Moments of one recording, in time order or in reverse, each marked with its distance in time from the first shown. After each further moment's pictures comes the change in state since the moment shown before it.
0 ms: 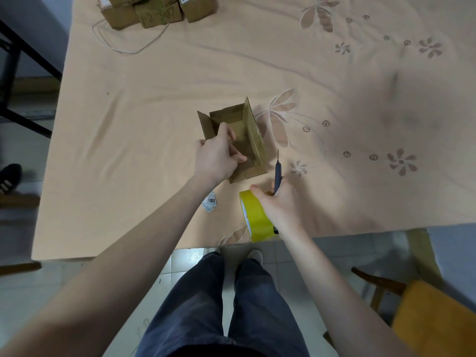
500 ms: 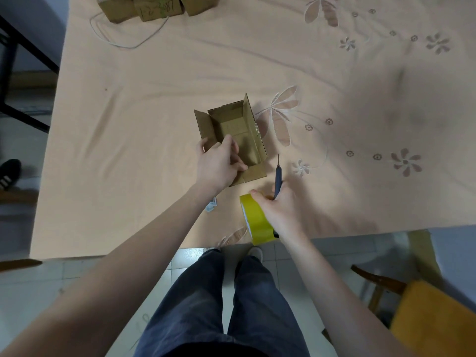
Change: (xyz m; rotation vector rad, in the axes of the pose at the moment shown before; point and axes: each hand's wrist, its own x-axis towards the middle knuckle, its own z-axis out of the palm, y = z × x) left_hand -0.003 -0.018 0.019 0.145 0.028 0.077; right_hand 0.002 0.007 0.002 -0.077 -0.043 0.054
